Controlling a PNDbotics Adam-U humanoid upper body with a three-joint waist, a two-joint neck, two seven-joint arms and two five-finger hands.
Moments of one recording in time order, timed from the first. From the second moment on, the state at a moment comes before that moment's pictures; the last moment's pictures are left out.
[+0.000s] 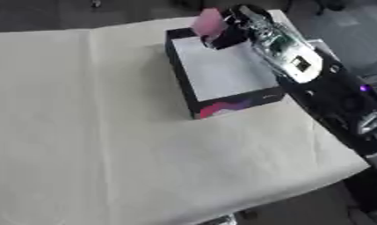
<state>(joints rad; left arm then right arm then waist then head) -0.56 0.63 0.13 -1.51 -0.49 0.00 0.32 -0.50 -0.95 0.12 -1.56 -0.05 0.55 -0.05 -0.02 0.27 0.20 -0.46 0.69</state>
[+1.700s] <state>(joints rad) -0.83 0.85 0.05 -1.13 -0.34 0.06 -0.15 -0.42 -0.85 -0.01 -1.90 -0.31 0.30 -0.40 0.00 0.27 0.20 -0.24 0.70</state>
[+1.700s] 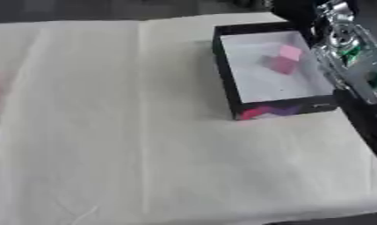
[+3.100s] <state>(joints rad) -1.26 0.59 0.03 -0.46 -0.94 -0.06 -0.60 -0.48 -0.77 0.04 -1.96 -0.33 0.34 -0.42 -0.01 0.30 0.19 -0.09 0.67</state>
